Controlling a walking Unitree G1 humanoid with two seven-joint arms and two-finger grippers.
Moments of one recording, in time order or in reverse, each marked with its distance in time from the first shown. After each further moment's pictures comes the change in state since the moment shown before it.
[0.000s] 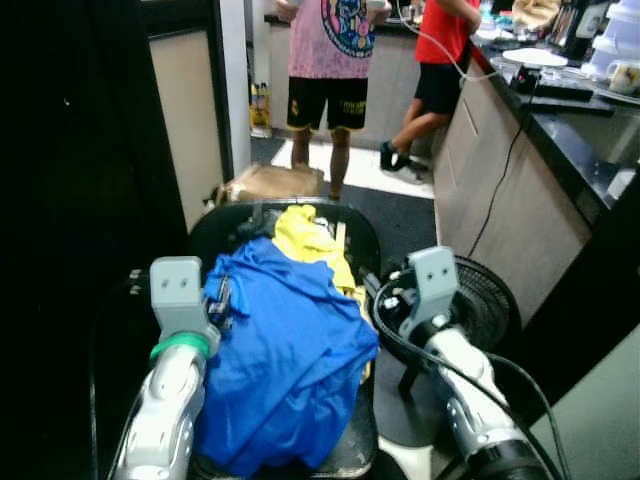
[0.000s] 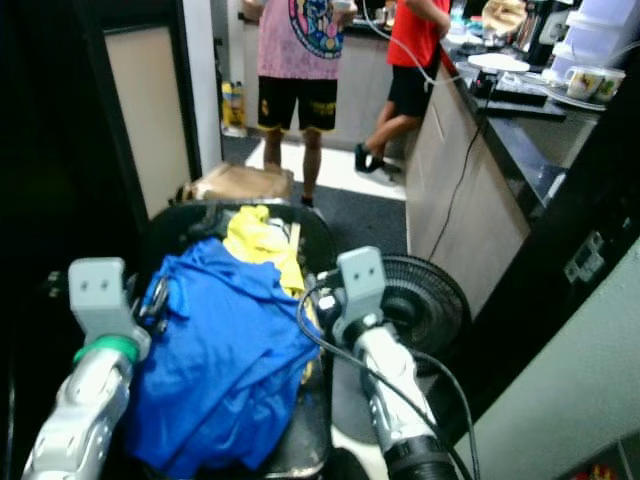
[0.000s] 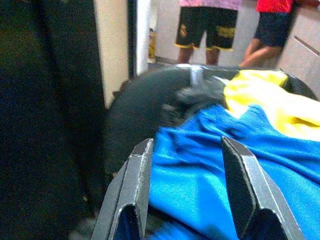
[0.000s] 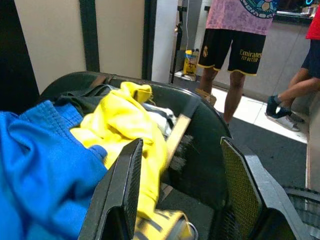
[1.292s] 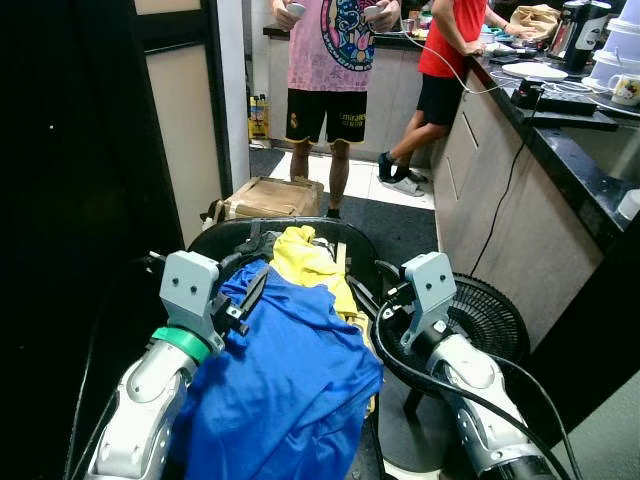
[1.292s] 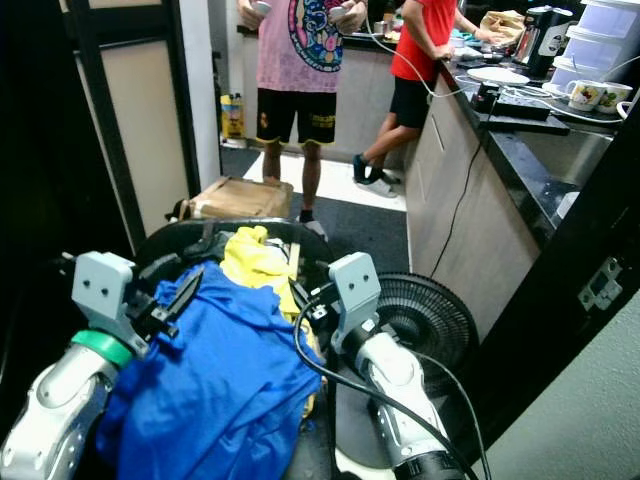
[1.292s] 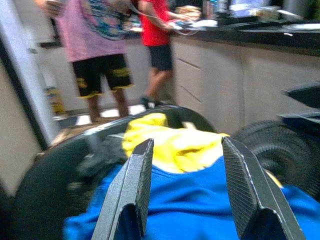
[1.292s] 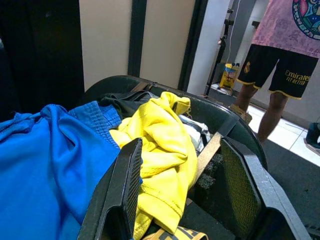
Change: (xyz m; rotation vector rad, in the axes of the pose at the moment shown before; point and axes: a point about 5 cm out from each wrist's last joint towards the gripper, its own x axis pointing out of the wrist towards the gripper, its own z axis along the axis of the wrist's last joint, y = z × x) left arm -0.018 -0.015 0.028 0.118 -0.152 -0.527; right arm -0.013 0.015 0.008 -0.064 -0.025 0.205
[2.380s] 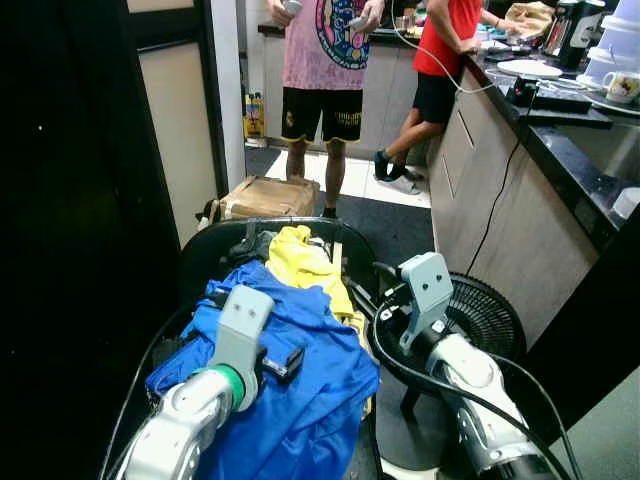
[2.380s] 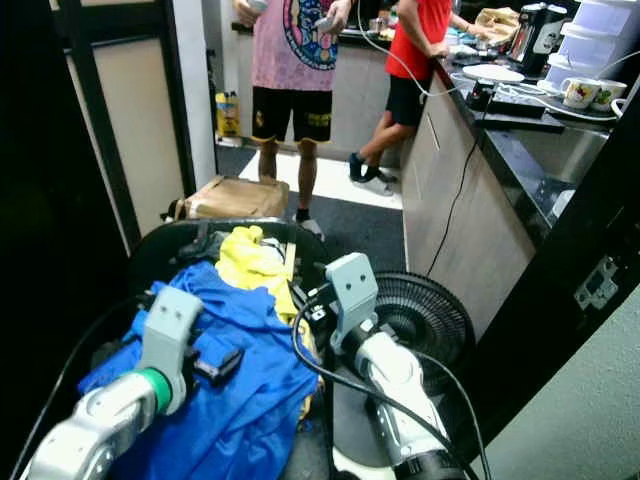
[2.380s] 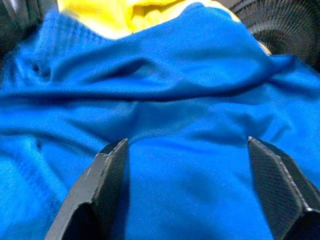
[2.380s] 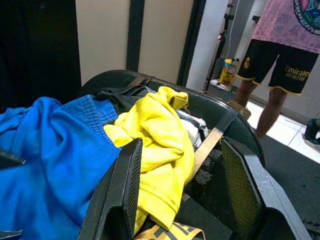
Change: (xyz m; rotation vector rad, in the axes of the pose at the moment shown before) left arm -0.003 -0.036 -0.045 0.052 0.514 0.007; right arm 0.002 0.002 -0.001 -0.008 0.018 0.009
